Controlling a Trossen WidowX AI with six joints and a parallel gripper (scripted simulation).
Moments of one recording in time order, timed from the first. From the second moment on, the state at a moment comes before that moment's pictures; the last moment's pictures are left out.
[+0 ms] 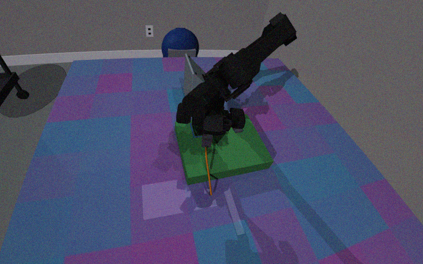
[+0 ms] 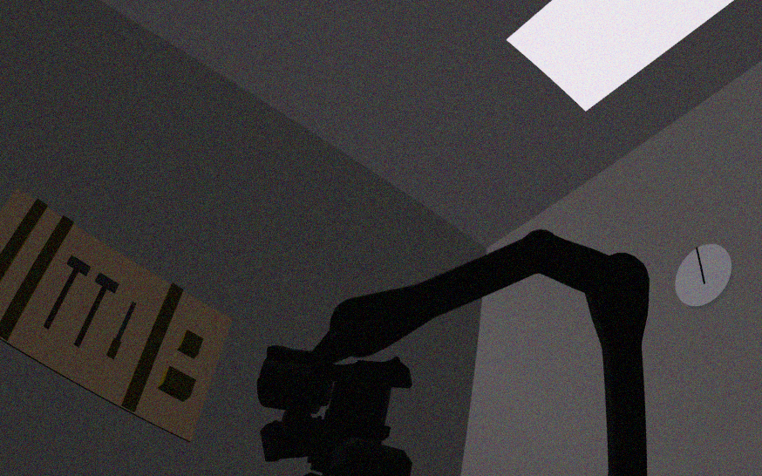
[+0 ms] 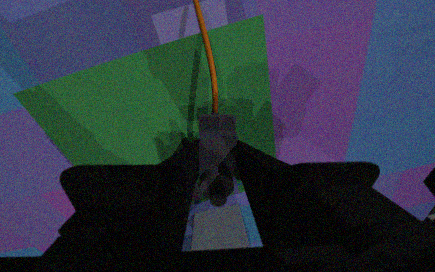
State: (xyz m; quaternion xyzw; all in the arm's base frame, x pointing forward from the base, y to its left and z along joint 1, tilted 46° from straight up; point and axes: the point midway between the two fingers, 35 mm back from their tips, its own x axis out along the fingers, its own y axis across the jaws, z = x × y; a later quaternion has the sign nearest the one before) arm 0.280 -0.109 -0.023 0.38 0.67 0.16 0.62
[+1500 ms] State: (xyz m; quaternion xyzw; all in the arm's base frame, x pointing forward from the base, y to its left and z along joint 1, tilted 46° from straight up) arm 0.282 -0.113 -0.023 0.70 0.61 -0.31 0.22
